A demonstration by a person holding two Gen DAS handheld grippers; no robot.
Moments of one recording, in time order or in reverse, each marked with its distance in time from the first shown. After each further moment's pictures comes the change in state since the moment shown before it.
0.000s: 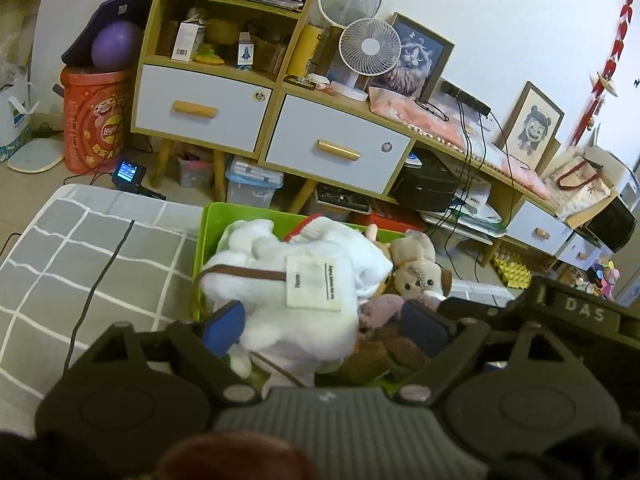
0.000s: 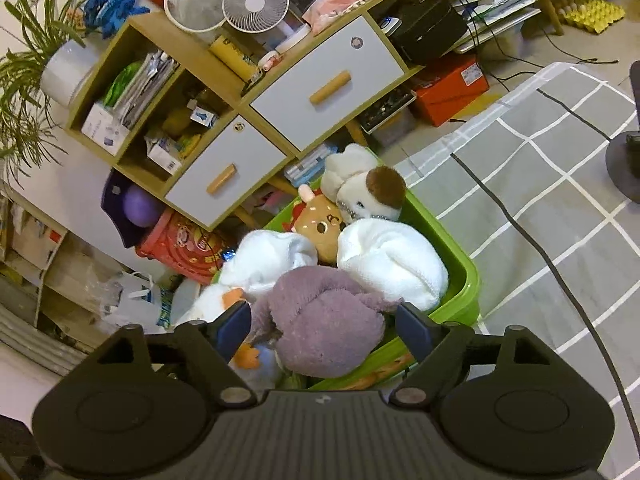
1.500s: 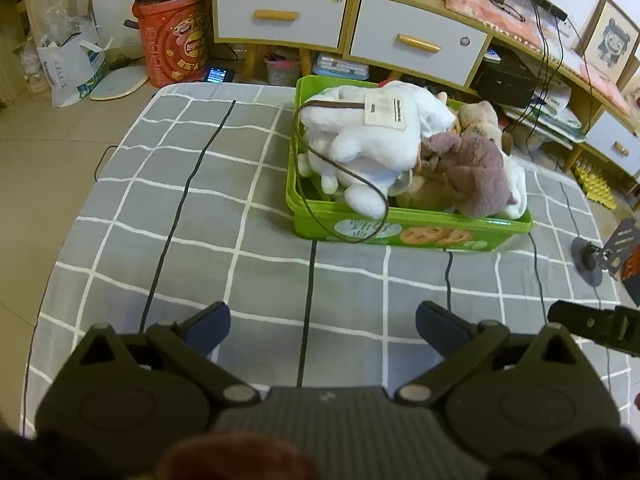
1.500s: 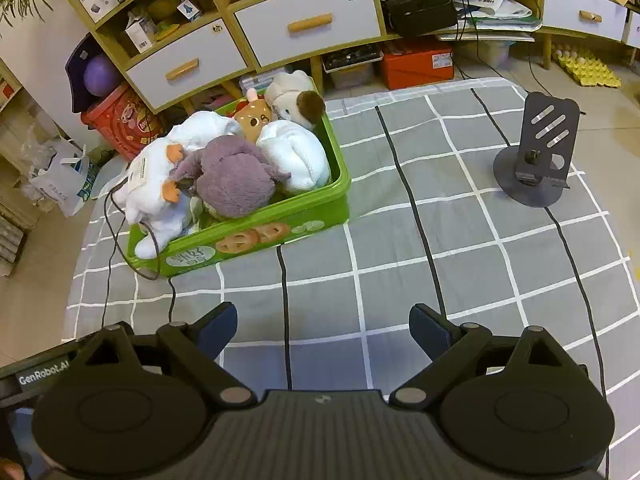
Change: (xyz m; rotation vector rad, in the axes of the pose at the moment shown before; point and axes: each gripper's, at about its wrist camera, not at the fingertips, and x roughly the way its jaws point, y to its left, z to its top) left arm -0.058 -0.016 -0.048 -0.005 0.335 0.305; right arm -0.076 -0.005 -0.035 -0.323 0.225 -0.291
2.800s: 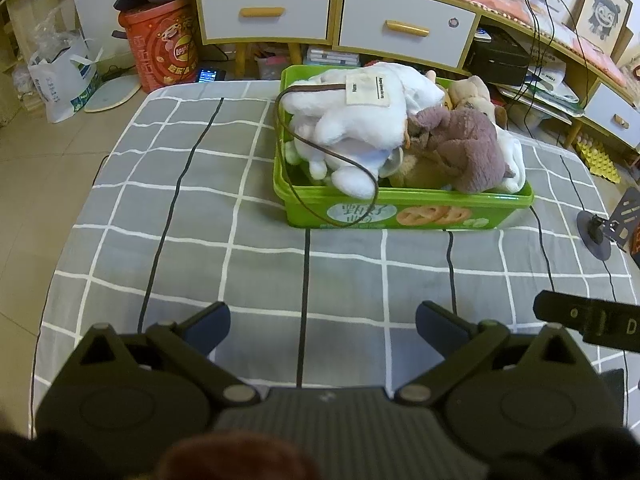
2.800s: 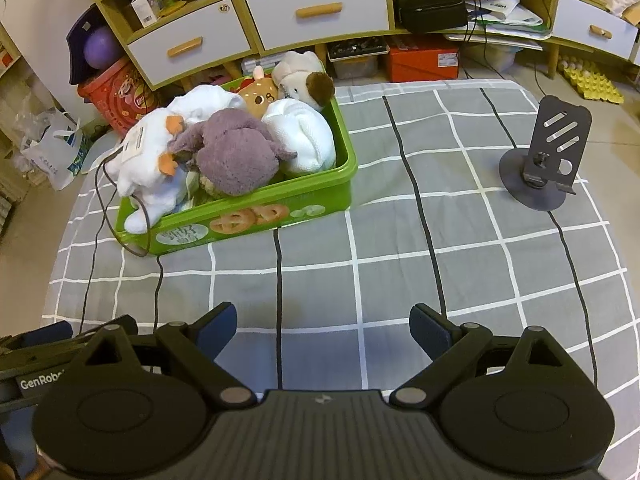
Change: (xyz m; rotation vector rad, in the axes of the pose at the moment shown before) left arm 0.006 -0.011 -0.007 0.070 0.015 0.016; right arm 0.011 0.012 -0.006 -0.067 0.032 -0.043
